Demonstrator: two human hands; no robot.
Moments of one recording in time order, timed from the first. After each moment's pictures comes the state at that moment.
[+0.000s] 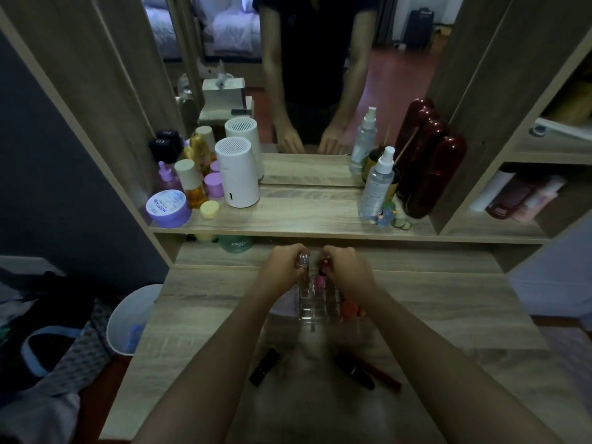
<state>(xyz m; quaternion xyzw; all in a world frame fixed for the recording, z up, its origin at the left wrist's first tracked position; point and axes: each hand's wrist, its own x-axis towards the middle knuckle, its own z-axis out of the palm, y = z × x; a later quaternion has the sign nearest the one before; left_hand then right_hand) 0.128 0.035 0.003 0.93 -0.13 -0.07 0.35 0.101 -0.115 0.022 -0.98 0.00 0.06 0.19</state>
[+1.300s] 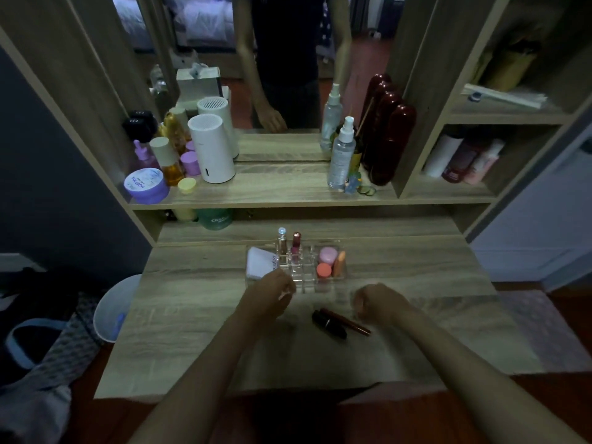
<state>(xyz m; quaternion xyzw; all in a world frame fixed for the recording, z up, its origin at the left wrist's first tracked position) 0.023 0.046 -0.041 0.93 -0.26 -0.05 0.26 -0.024 -0.200 -0.018 -0.95 0.07 0.26 0.15</state>
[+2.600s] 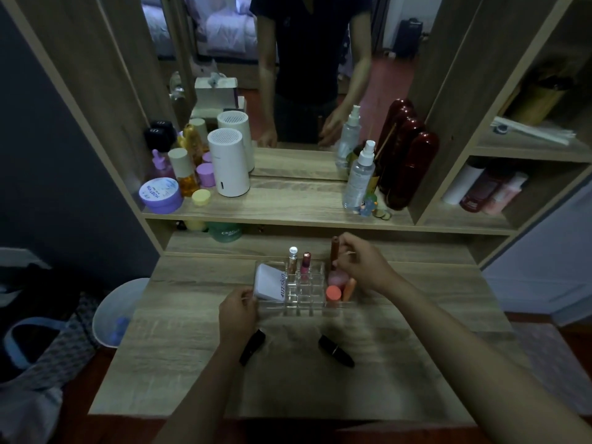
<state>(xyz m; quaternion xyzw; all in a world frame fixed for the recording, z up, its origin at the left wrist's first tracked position) 0.037 0.078 -0.066 0.87 0.14 0.03 0.47 0.055 -0.162 0.052 -0.90 -0.03 0.05 0.44</state>
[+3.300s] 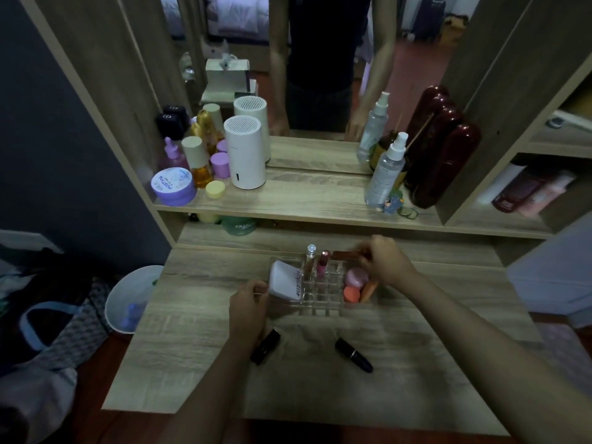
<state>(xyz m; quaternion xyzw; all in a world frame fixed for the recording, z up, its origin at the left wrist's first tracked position) 0.048 0.089 -0.072 0.88 0.11 0.01 0.47 0.092 -0.167 0.026 -0.99 -0.01 0.08 0.15</state>
